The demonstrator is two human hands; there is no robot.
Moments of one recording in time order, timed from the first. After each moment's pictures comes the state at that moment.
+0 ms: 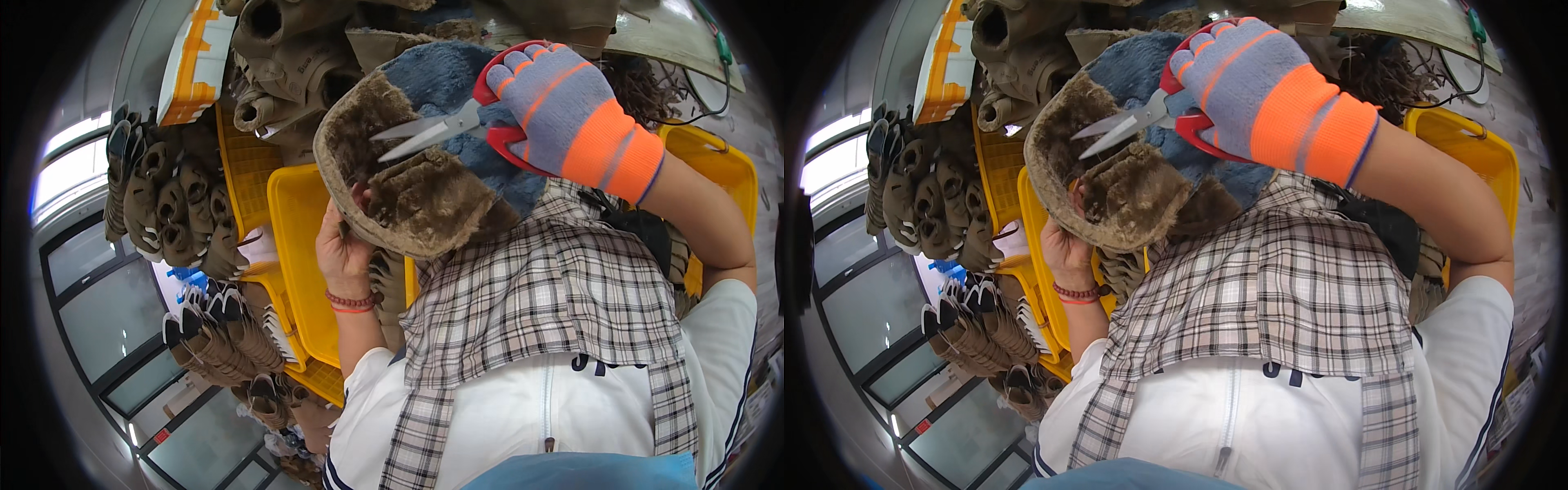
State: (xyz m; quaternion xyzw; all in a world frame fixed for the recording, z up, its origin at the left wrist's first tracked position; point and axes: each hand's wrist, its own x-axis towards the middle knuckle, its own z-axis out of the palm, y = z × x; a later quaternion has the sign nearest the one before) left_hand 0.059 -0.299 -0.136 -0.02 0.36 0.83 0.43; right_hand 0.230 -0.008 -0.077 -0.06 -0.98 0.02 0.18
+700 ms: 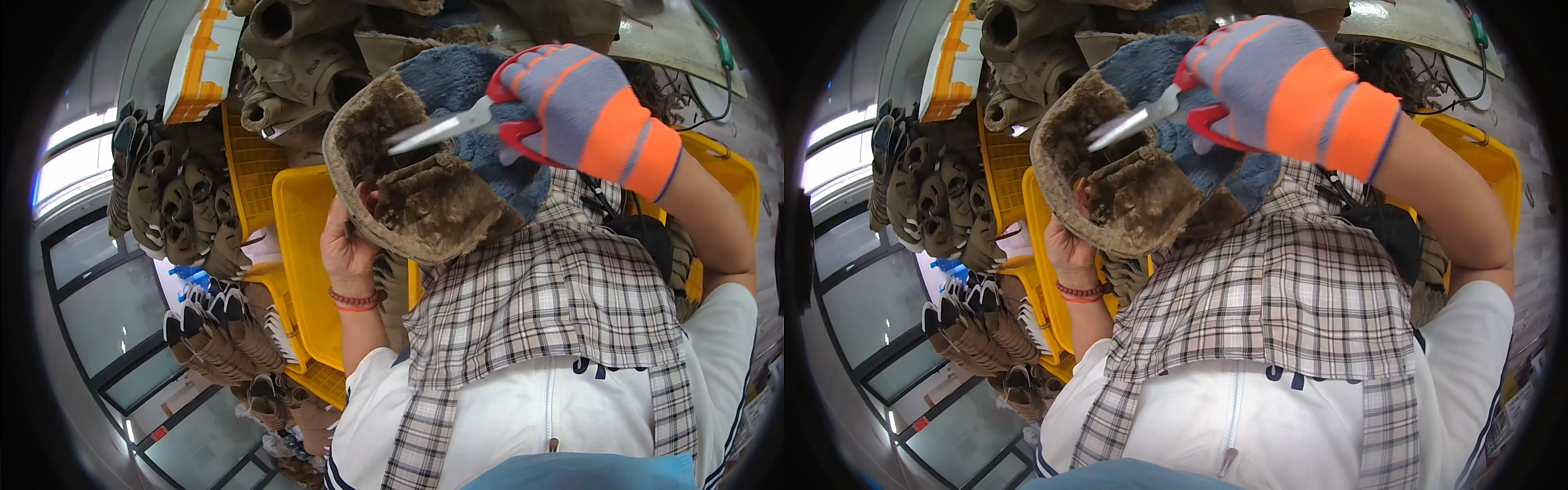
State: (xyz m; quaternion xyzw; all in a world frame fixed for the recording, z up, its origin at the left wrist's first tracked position) left_hand 0.055 -0.299 -0.138 -0.01 0.36 0.83 0.43; right_hand 0.234 0.002 -0.064 -0.06 -0.98 0.09 0.19
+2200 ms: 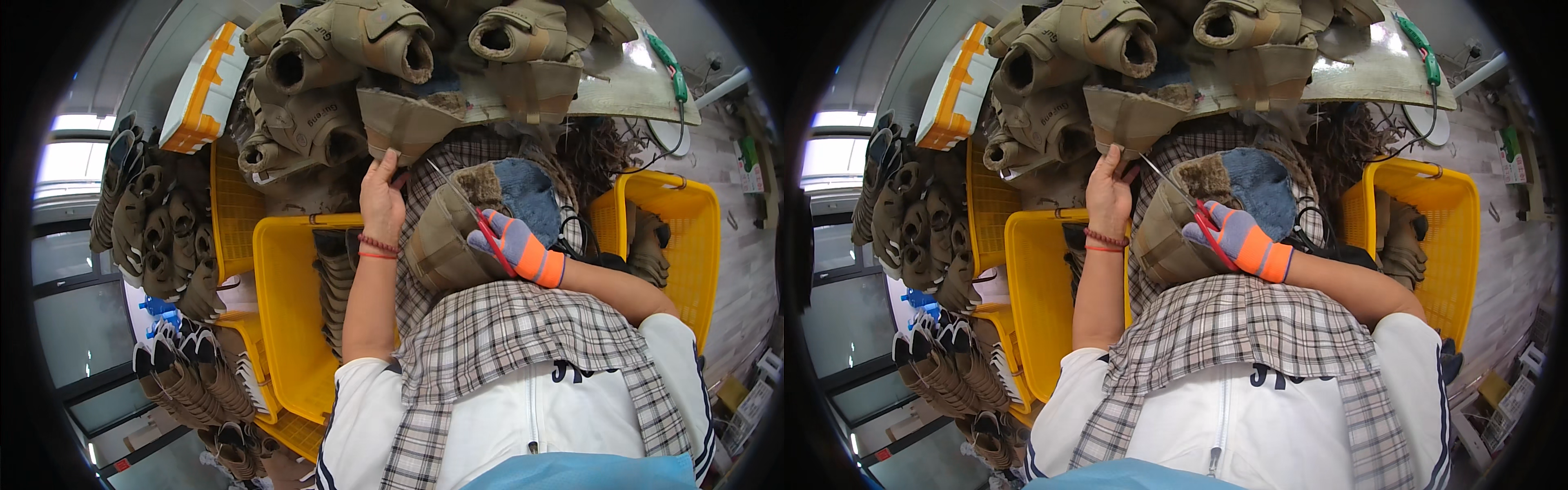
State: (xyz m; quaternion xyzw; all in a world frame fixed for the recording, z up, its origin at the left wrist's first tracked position) left_hand 0.038 -0.152 -0.186 0.11 0.54 0.75 0.36; right_hand 0.267 -0.078 -0.172 -0.26 -0.72 0.64 0.06
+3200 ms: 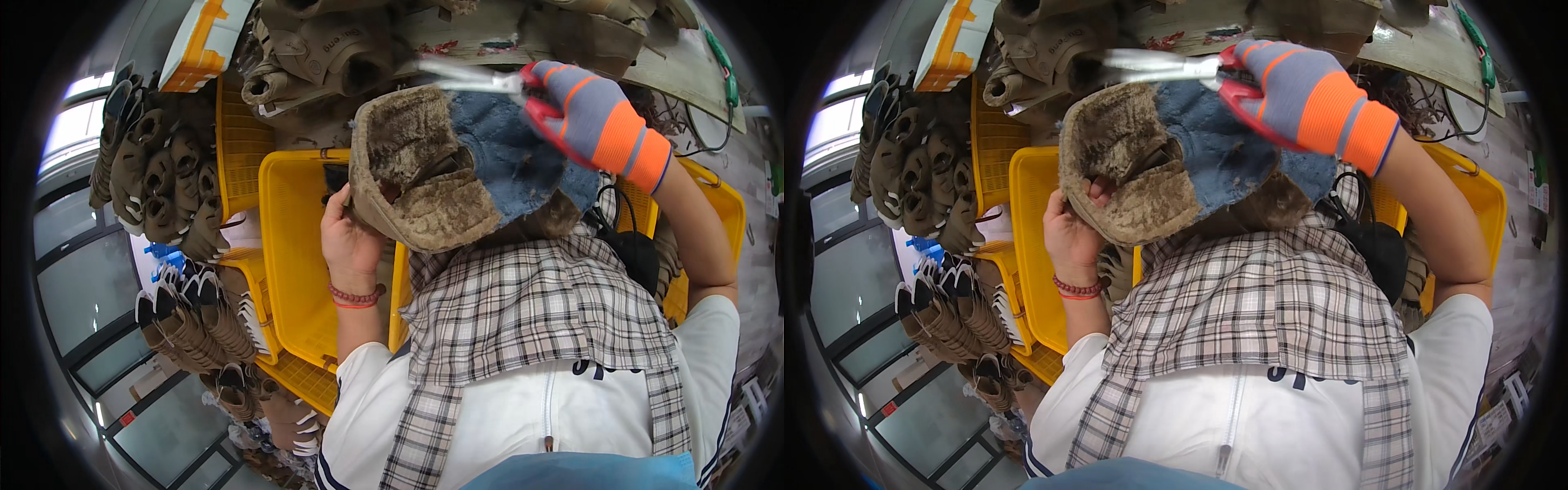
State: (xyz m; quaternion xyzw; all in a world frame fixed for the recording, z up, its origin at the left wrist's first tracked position) left_hand 0.071 -0.288 -0.128 -0.04 0.21 0.83 0.51; right_hand 0.226 0.010 -0.094 -0.12 -0.96 0.18 0.17
